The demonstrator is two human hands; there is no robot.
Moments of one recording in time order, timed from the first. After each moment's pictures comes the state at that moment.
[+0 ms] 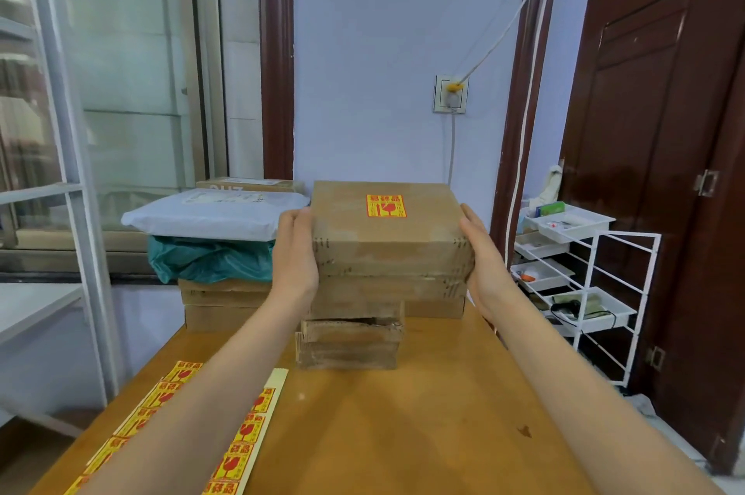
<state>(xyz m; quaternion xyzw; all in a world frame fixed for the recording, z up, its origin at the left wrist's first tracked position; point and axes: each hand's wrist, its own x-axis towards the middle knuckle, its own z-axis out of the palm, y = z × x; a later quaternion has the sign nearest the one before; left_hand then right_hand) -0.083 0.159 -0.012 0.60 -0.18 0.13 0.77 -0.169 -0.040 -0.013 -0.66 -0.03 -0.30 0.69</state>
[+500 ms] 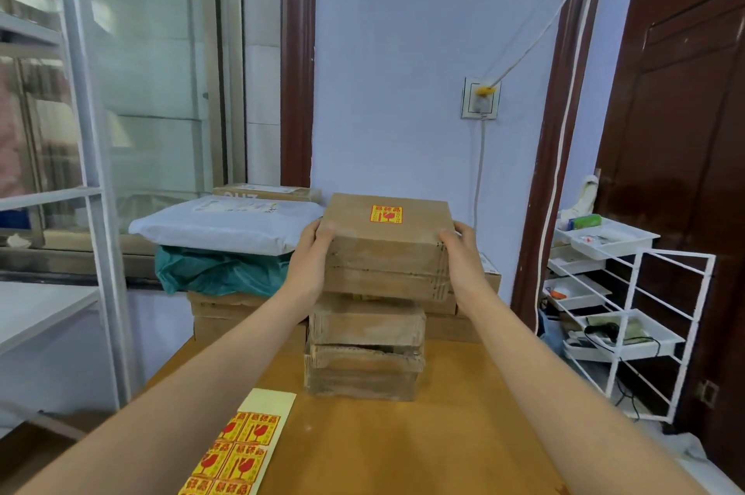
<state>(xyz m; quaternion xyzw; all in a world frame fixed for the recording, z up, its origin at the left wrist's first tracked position) -0.009 0.144 -0.020 0.67 -0.19 0.06 0.72 -0.074 -0.046 -0.009 -0.69 0.08 -0.31 0.66</state>
